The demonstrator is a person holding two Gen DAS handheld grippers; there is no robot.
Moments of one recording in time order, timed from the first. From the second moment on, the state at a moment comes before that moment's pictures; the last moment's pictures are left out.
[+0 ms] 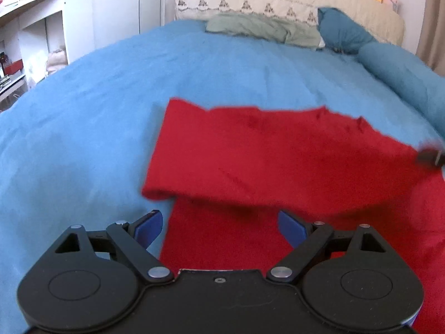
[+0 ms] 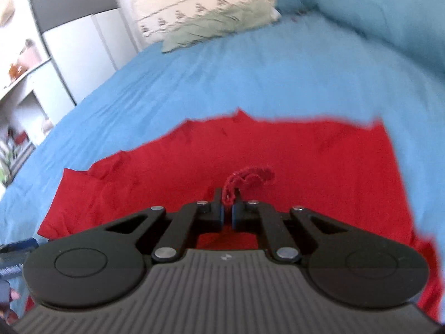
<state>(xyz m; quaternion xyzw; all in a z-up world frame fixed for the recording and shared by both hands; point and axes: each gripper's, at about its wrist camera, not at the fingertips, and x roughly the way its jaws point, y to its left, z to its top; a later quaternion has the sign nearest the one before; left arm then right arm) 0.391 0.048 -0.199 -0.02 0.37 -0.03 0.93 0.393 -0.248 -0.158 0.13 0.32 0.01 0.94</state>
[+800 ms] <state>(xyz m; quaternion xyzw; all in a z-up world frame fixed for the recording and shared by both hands) 0.405 0.071 -0.203 -0.04 0.35 0.00 0.94 0.373 -0.351 -0.182 0.10 0.34 -0.08 0.93</state>
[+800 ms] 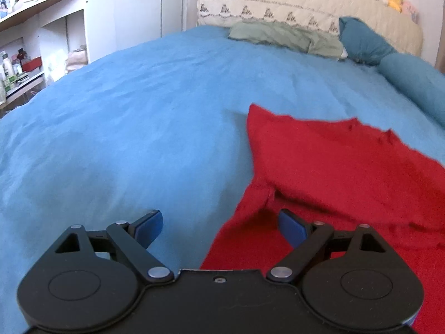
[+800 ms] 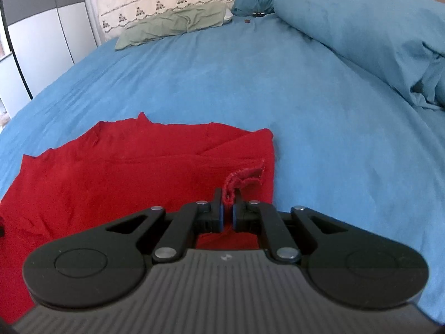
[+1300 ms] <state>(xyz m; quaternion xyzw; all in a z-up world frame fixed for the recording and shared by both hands) 0.422 0.088 -0.212 -0.06 0.33 0.04 0.94 0.364 -0.327 -0.158 0.08 0.29 -0.04 0.95</state>
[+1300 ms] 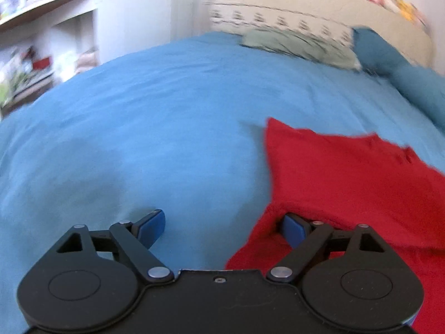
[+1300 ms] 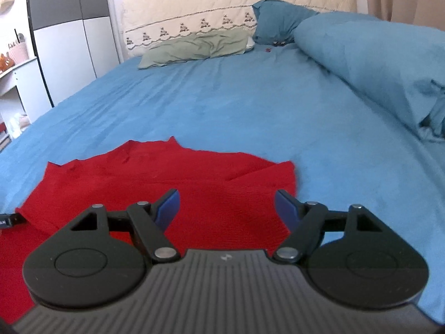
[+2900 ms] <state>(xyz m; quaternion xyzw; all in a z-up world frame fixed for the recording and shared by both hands) 0.195 0.093 -0.098 0.01 0.40 -0.10 0.91 0.117 -0.320 -0.081 0.08 0.33 0.01 0.94</state>
